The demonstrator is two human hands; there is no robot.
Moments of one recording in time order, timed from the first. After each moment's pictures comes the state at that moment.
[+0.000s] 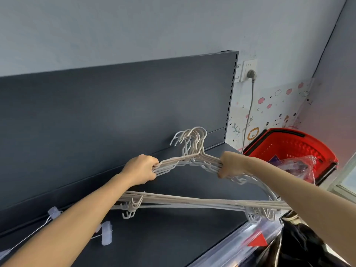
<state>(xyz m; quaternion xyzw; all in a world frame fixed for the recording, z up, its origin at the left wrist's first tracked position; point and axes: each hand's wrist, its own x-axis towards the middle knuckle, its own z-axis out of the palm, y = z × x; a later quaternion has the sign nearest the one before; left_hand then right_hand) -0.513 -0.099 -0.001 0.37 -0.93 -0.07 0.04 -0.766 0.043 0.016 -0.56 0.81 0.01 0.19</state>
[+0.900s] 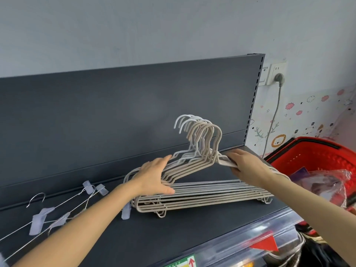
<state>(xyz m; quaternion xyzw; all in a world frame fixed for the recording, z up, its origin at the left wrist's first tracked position) -0.465 -0.028 -0.004 0.41 -0.89 -0.17 0.04 -0.764 0.072 -0.004 -0.72 0.68 -0.15 -0.04</state>
